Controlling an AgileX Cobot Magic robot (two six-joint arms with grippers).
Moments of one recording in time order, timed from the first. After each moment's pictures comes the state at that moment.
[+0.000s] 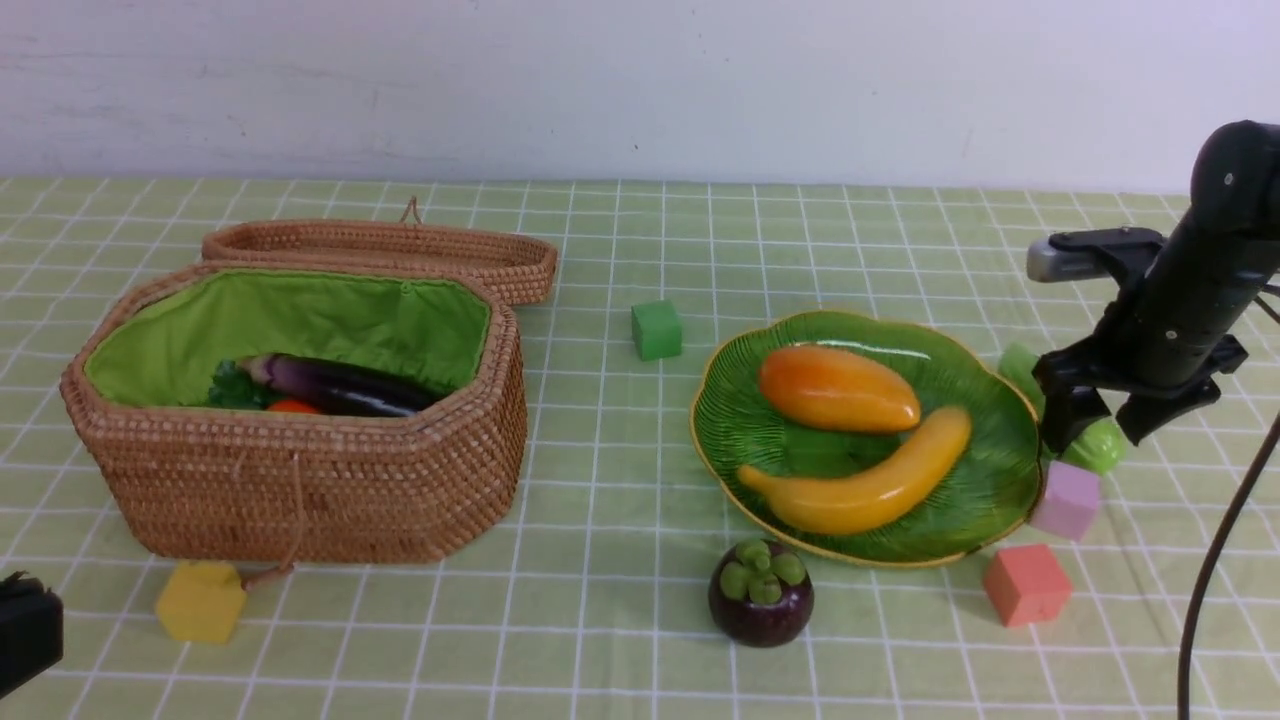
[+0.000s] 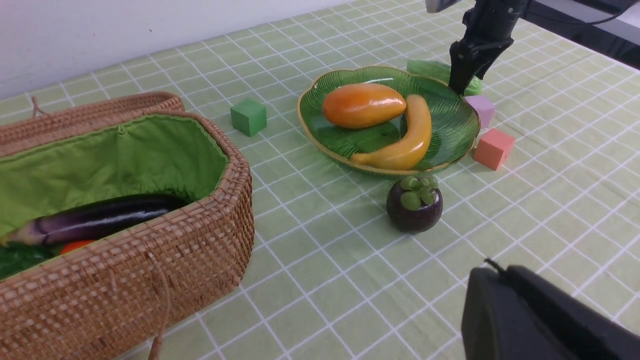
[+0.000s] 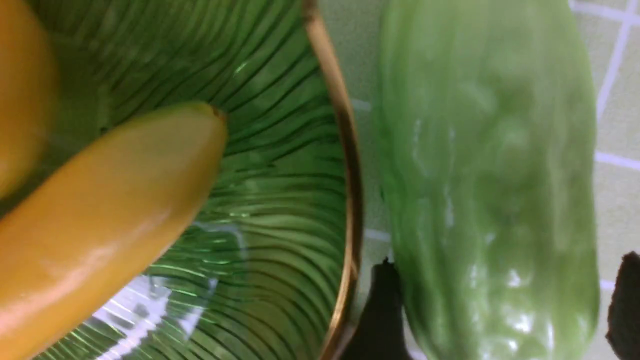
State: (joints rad) right arm -0.06 2.16 -1.75 0.14 1.05 -0.23; left arm -0.77 0.35 -0.70 0.13 0.74 -0.18
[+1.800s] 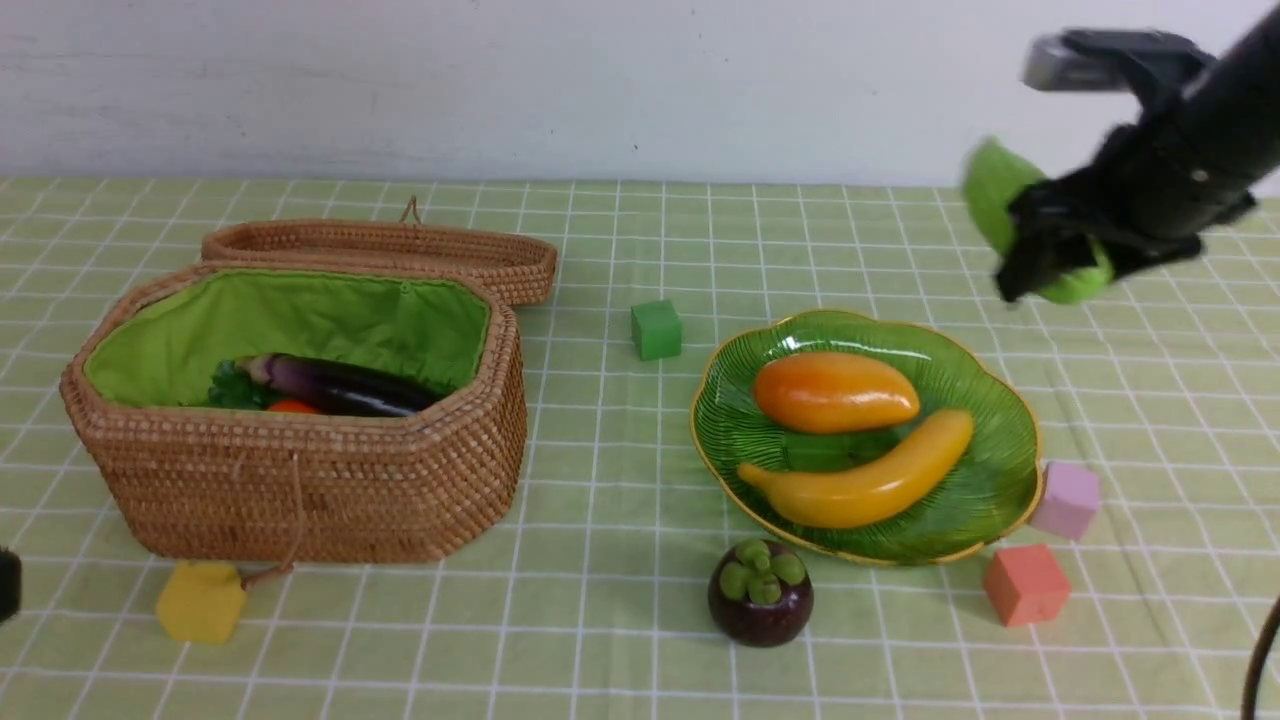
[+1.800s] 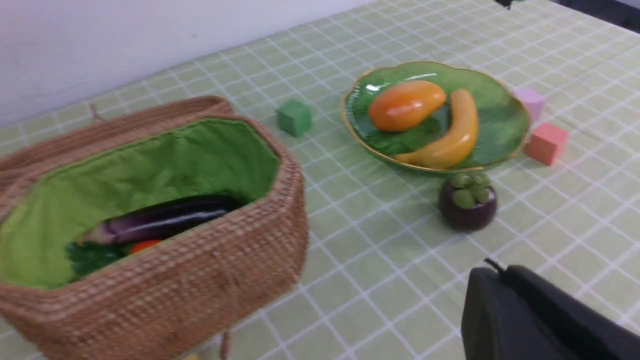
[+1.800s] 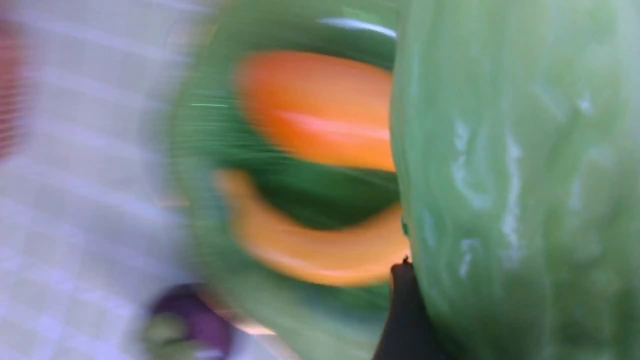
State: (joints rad) right arm 0.16 1.78 -1.75 0.34 1.10 -0.26; left arm -0.77 0.35 -0.70 0.33 0.76 -0.26
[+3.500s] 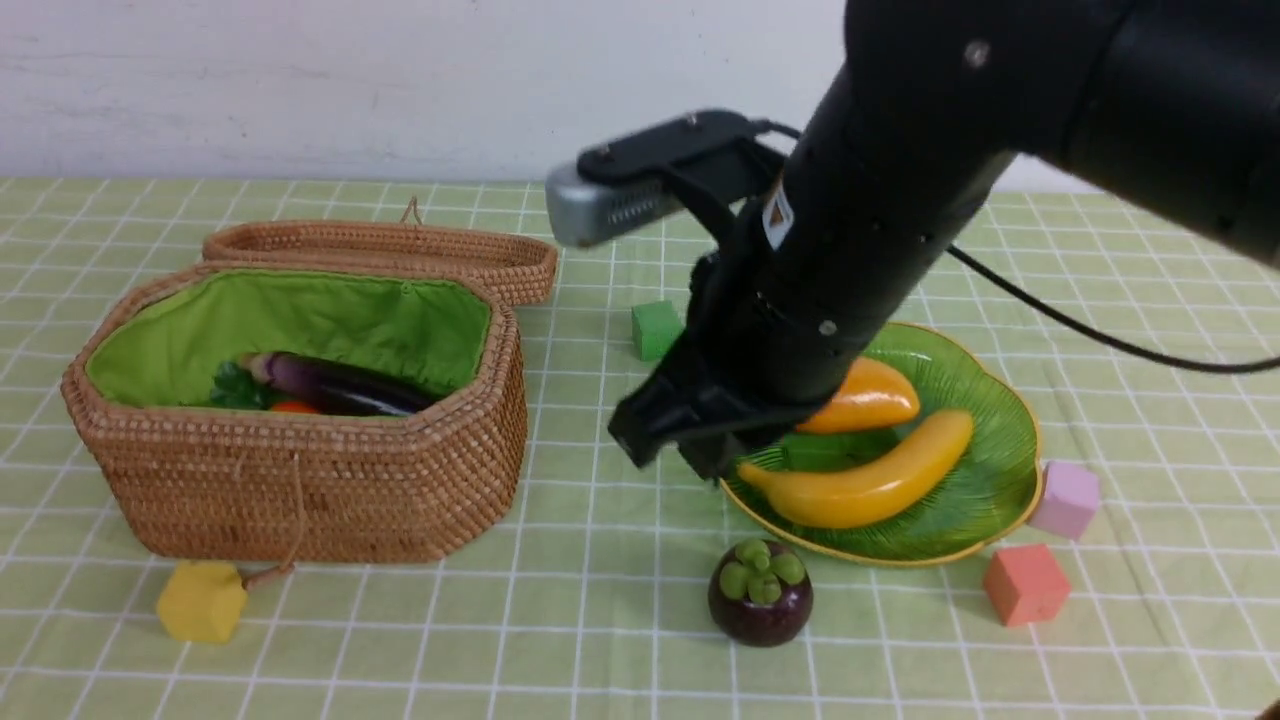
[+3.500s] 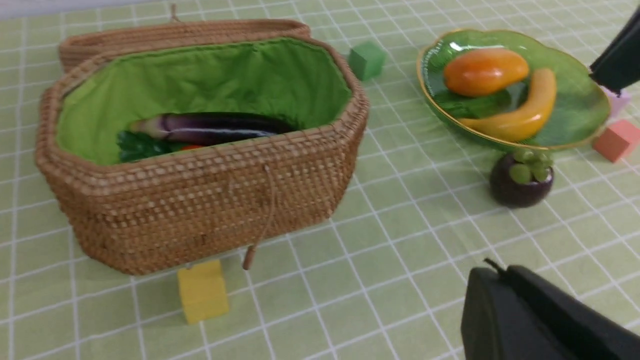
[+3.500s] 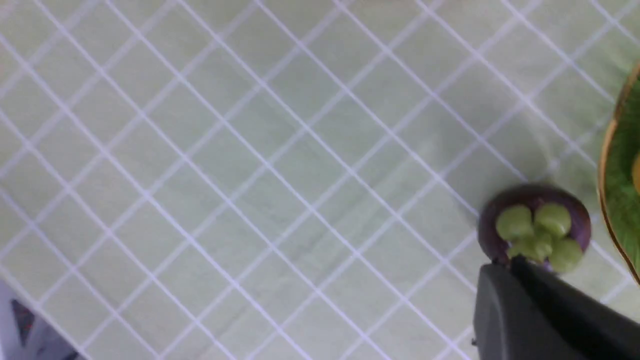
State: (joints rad) right arm 0.76 1.72 -1.67 0.08 1.22 0.12; left arm -0.77 0.35 -0.70 0.33 0.88 -0.42
